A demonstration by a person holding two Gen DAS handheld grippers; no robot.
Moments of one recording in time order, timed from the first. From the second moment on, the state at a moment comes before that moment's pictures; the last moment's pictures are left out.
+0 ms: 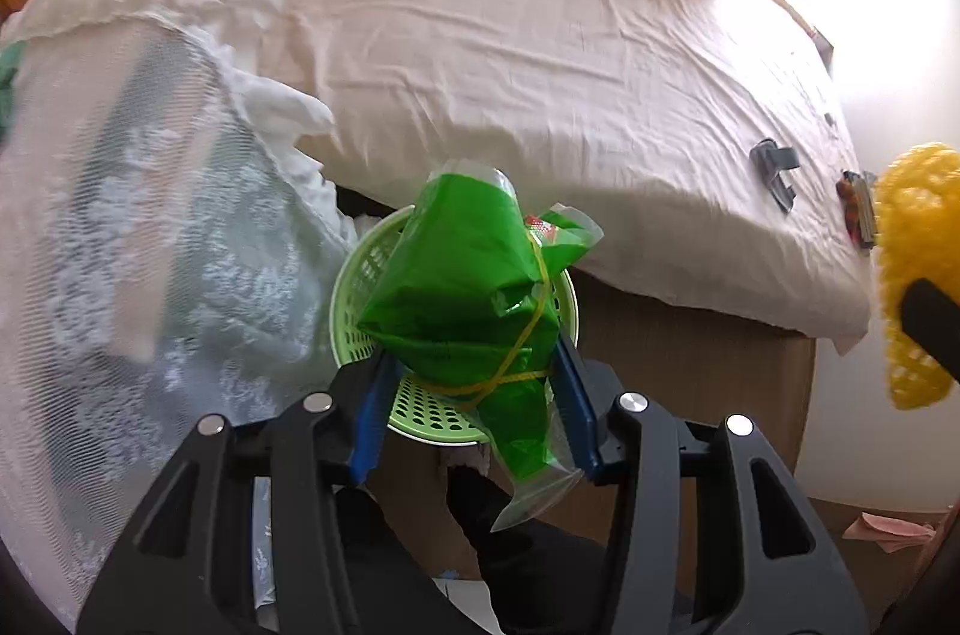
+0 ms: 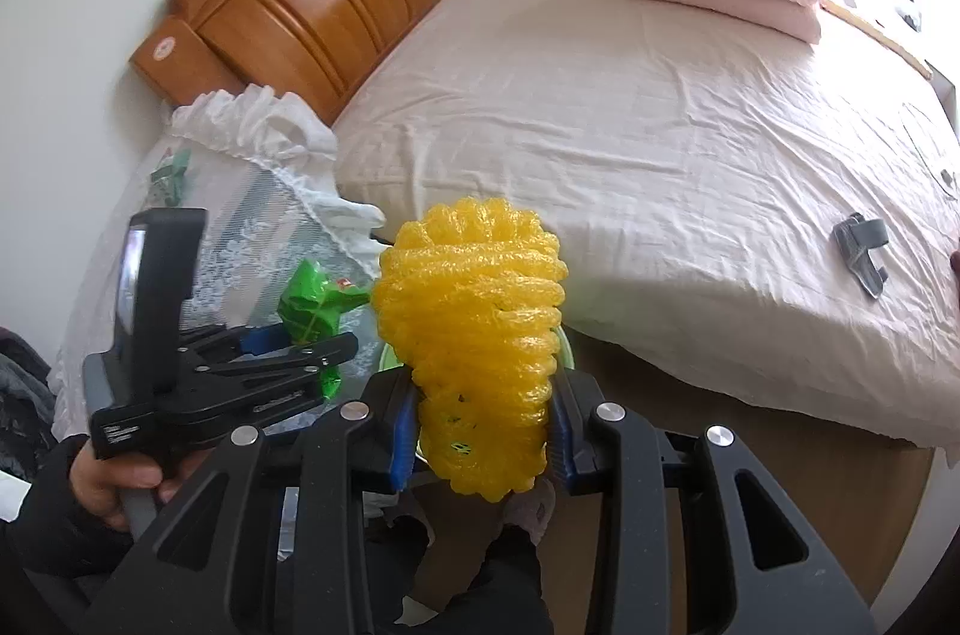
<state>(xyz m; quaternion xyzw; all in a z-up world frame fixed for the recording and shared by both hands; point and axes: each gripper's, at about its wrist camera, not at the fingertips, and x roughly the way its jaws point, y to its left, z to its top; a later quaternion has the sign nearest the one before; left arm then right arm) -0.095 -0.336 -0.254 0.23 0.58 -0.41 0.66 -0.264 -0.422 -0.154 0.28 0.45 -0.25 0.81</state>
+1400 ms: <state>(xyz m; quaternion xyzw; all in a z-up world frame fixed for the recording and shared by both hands) -0.011 -0.179 -0.144 0.12 0.52 -0.34 0.77 -0.154 -0.364 -0.257 0.29 0.54 -0.18 0.77</state>
